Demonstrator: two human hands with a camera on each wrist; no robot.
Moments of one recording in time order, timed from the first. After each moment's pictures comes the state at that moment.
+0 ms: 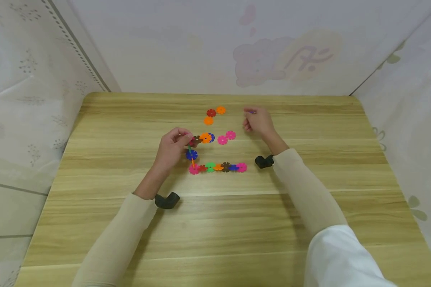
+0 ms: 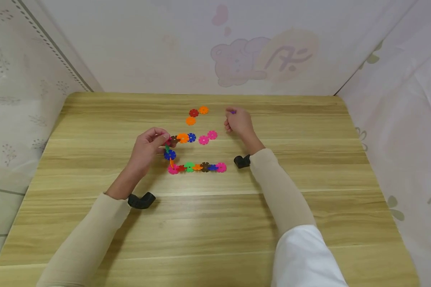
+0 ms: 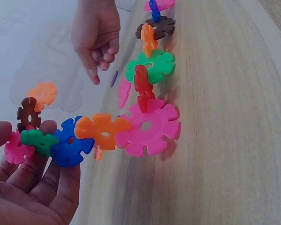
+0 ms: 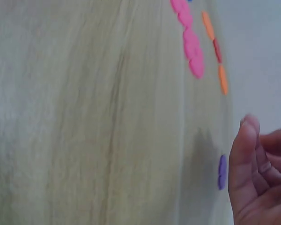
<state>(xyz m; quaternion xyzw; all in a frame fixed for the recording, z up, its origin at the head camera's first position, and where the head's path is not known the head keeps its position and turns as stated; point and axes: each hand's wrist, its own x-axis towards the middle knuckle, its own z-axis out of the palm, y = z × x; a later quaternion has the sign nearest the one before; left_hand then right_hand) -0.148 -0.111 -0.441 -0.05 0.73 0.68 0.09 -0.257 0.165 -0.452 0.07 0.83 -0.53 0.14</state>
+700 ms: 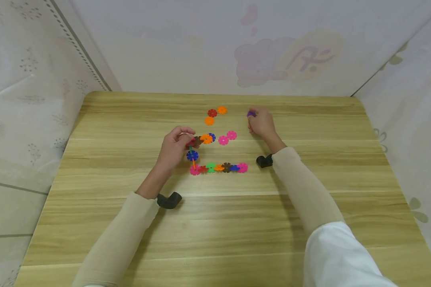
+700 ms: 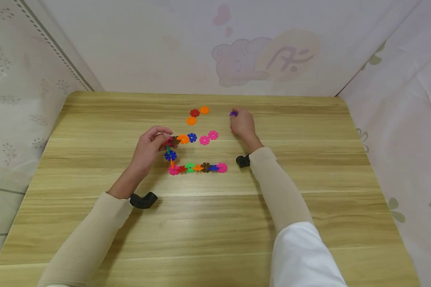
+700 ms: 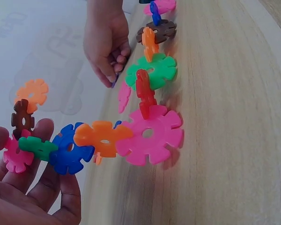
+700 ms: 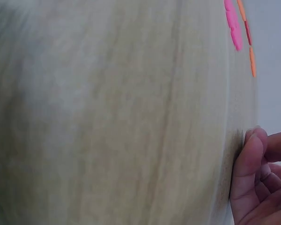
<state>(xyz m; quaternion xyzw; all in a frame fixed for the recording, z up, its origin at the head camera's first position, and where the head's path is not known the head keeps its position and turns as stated) -0.147 -0.109 -0.439 -0.04 0.73 0.67 0.09 -0.267 0.171 -0.468 0.08 0.89 -0.44 0.12</state>
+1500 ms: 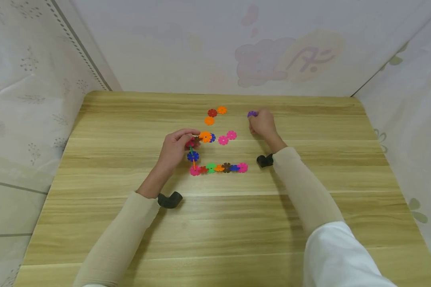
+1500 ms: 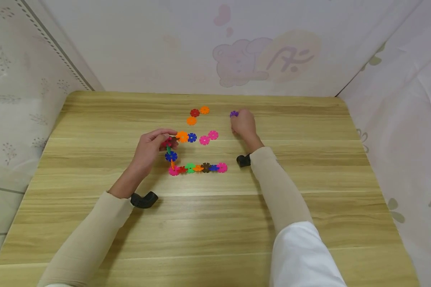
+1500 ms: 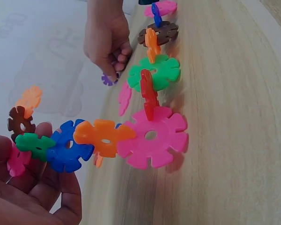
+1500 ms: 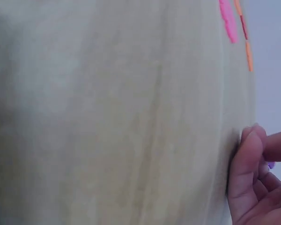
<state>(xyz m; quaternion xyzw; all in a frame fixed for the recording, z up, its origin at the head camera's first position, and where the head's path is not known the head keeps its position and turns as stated) -0.147 -0.108 -0.439 -0.03 0.73 0.68 0.10 -0.270 0.171 -0.470 0.10 0.90 -0.40 0.11</state>
